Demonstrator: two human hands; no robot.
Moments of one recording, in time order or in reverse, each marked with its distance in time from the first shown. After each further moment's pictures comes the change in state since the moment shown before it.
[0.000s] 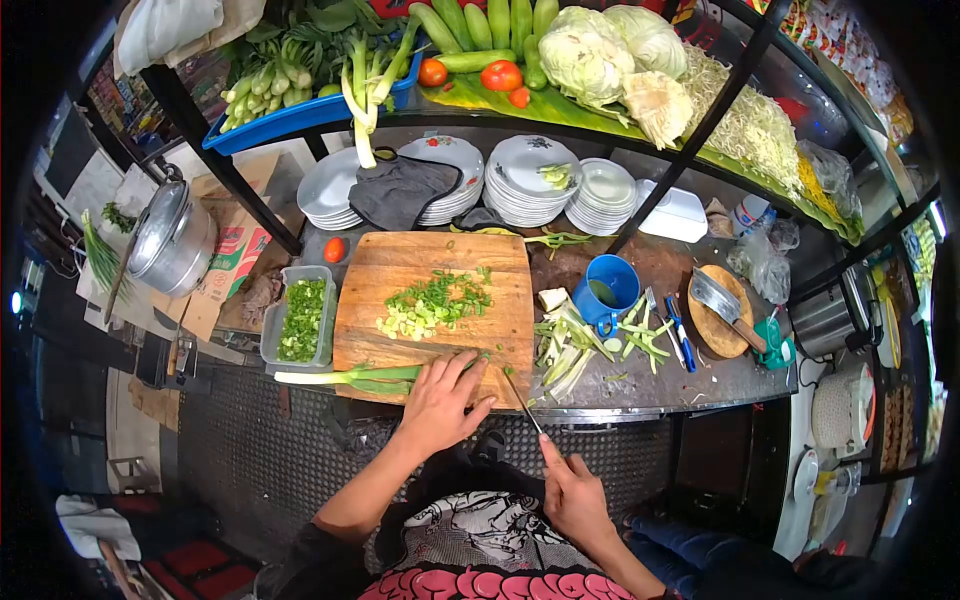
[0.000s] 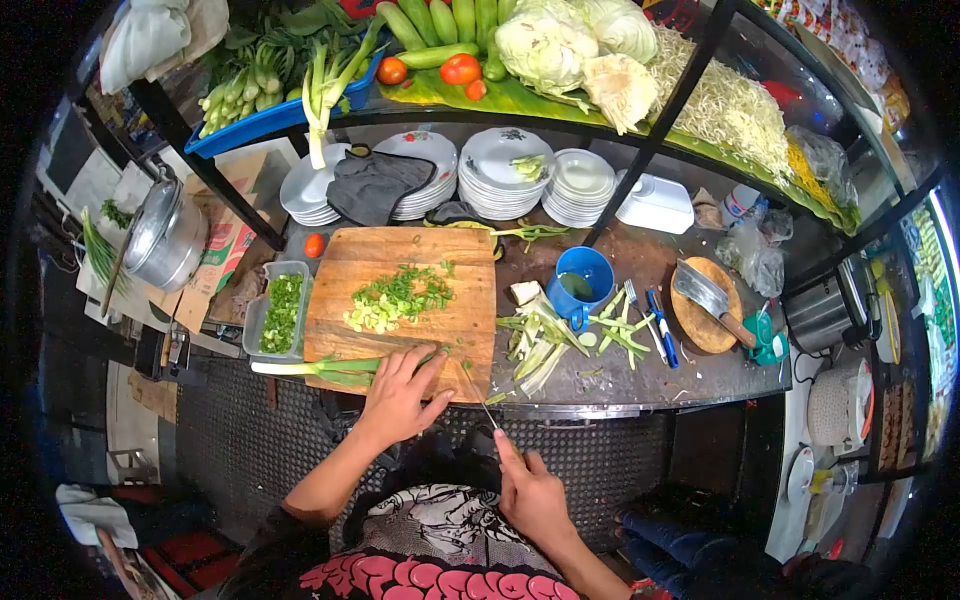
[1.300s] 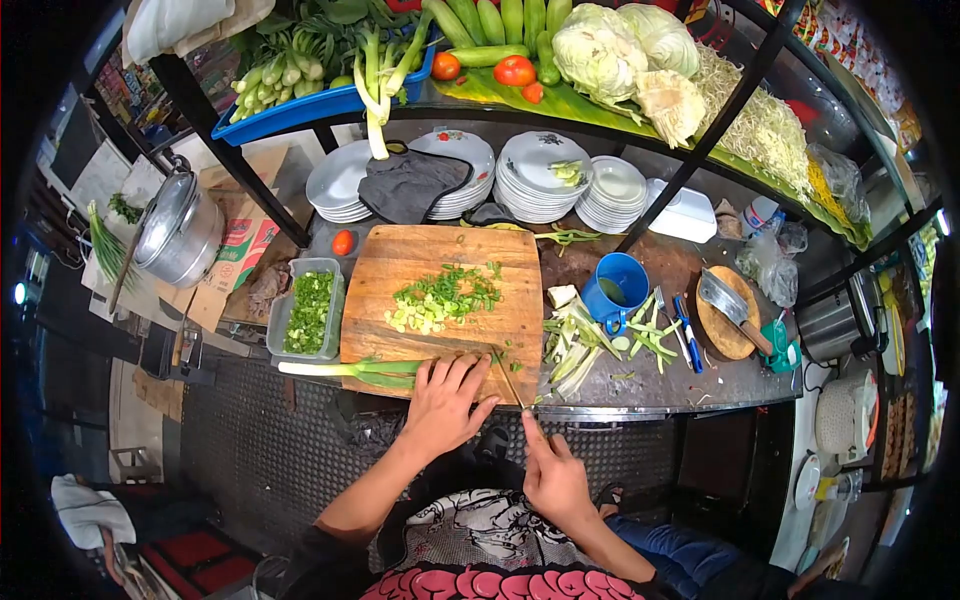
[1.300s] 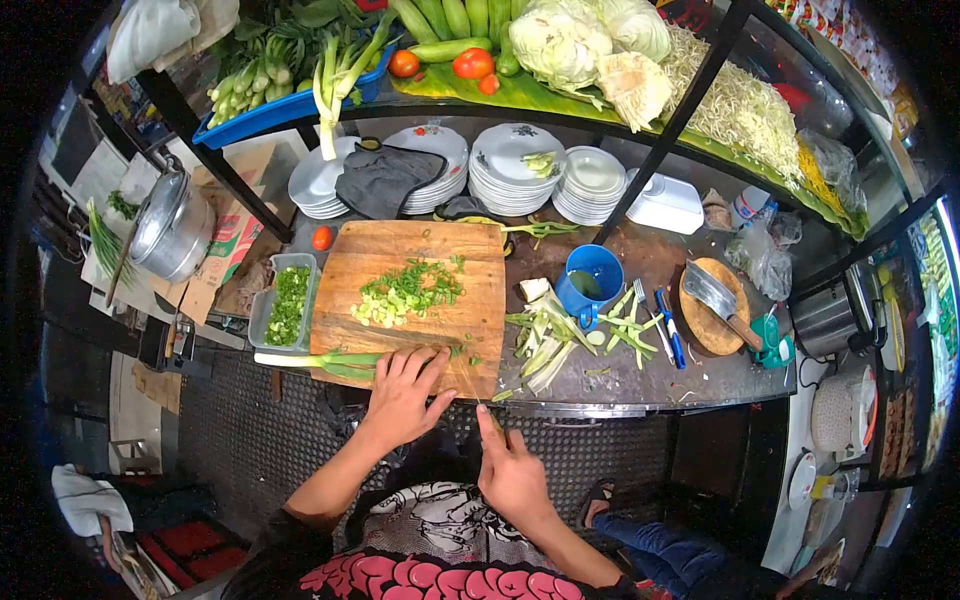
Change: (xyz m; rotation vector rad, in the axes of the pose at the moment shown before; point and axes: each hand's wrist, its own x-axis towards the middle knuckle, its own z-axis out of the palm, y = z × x) left_hand -0.012 0.001 0.003 0.125 -0.019 -0.027; right_hand 0.032 -0.015 0.027 0.001 0.000 -0.007
